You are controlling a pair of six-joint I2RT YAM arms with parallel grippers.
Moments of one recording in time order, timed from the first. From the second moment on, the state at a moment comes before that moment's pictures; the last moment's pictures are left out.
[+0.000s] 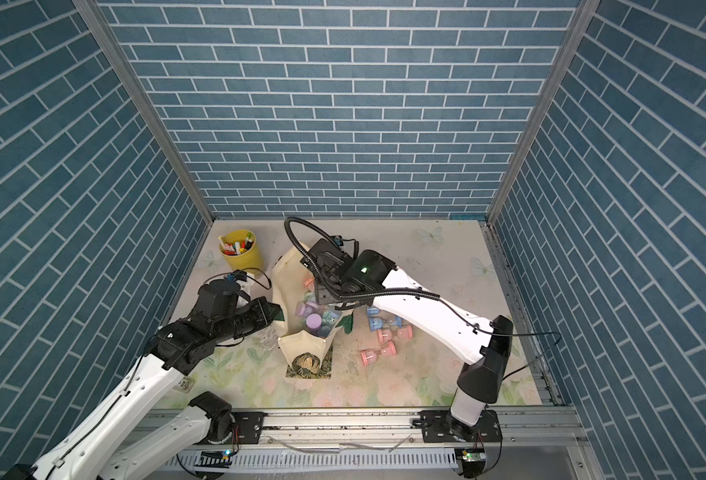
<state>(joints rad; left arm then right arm) -0.47 0.82 0.81 -0.69 0.13 -0.81 1.10 1.66 1.85 -1.19 0.32 0.75</state>
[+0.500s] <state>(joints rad) -0.47 0.81 0.81 -0.69 0.14 -0.81 0.76 1.35 1.41 -1.20 0.36 0.84</state>
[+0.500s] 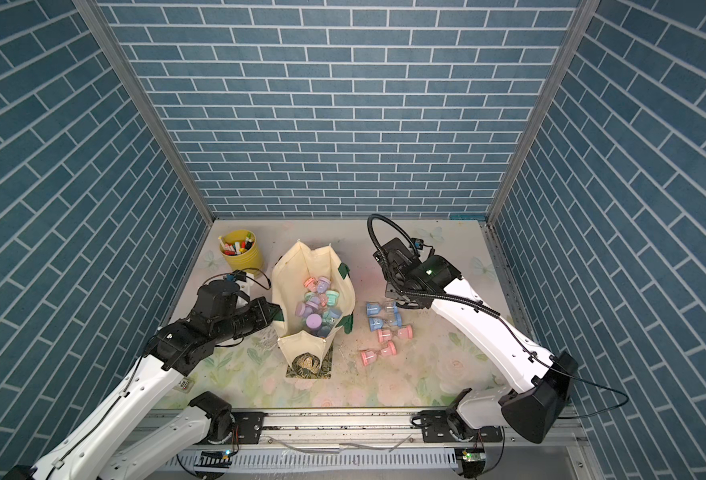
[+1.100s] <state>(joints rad) -0.47 0.81 0.81 -0.68 0.14 -0.81 0.73 1.44 1.16 -1.08 0.18 0.87</state>
